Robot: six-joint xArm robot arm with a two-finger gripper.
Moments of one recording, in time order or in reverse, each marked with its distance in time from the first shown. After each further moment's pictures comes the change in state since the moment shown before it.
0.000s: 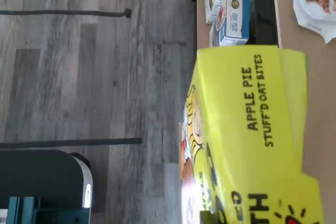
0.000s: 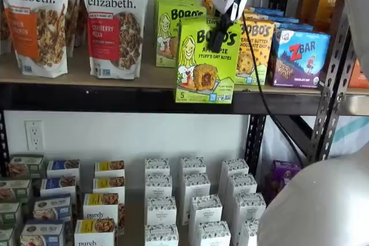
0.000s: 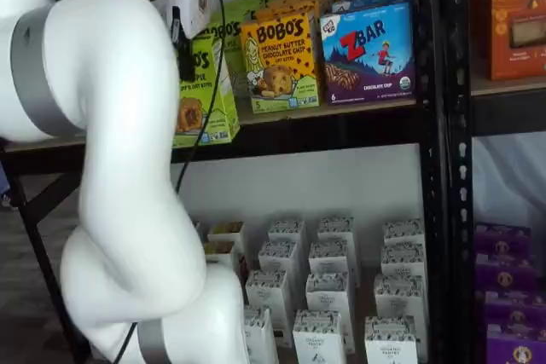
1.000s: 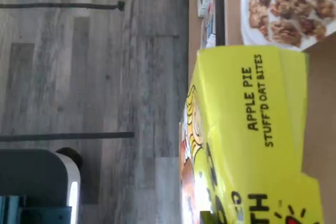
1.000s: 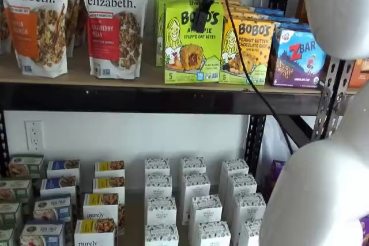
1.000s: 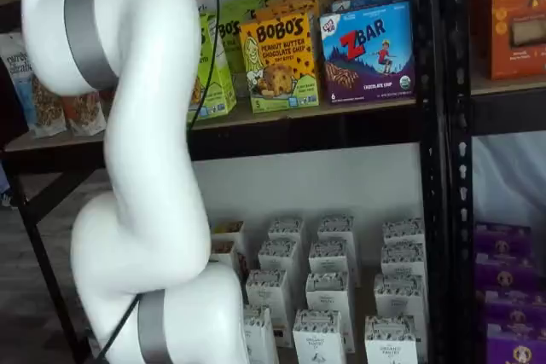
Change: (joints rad) arm 0.079 0.287 -0.350 -0.050 0.091 0.084
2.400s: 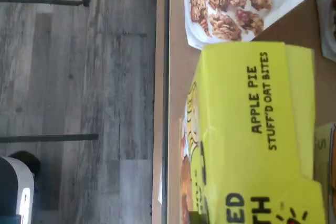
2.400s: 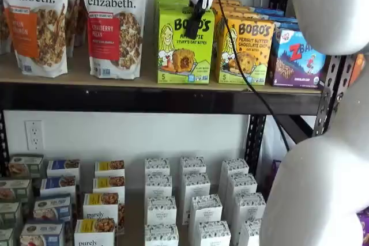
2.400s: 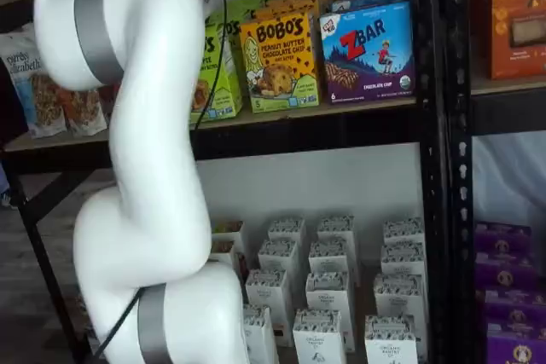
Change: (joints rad) arm 0.007 0.070 0.015 -0.024 -0.155 -0.016
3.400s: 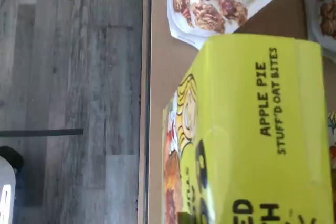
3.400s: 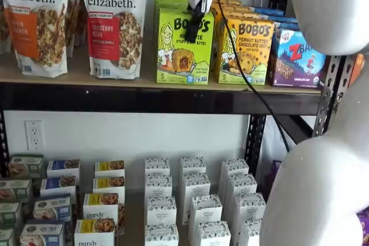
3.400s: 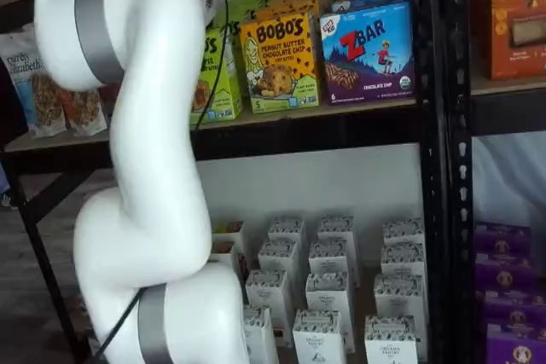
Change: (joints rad) arm 0.009 0.004 0.032 -0.028 -0.064 0.000
